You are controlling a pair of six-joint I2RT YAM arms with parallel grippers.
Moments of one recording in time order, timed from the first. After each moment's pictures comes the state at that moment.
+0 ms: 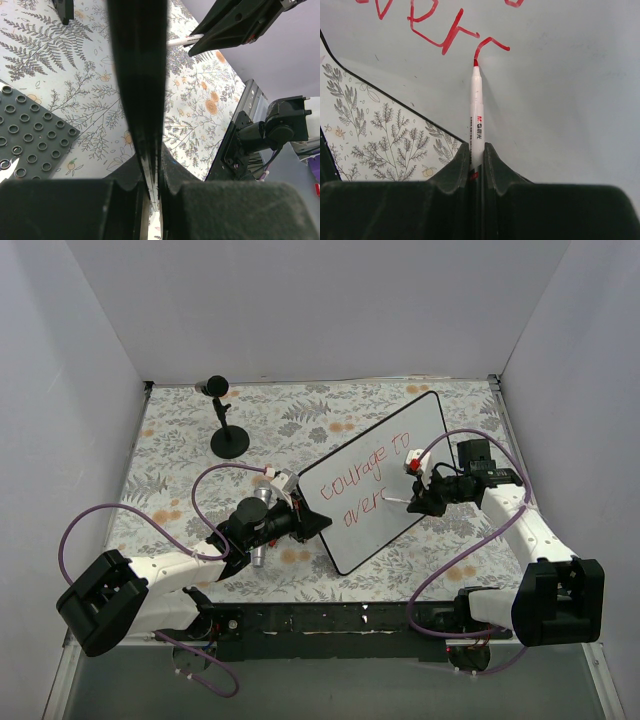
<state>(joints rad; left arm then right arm) -0.80 1.17 0.35 0.67 0.26 -0.59 0.11 1.23 0.84 -0.71 -0.78 -0.89</state>
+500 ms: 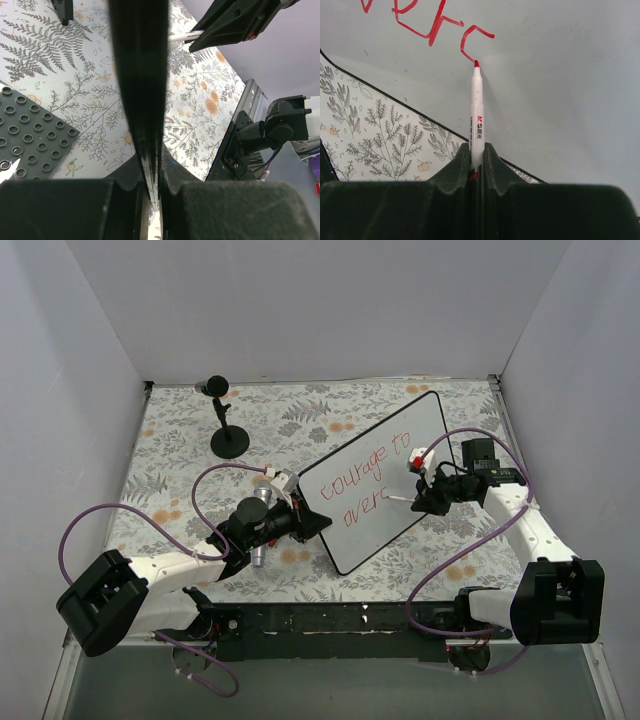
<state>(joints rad) -0.80 1.17 0.35 0.67 0.26 -0.59 0.08 1.23 0.85 -0.72 -0.76 -0.89</state>
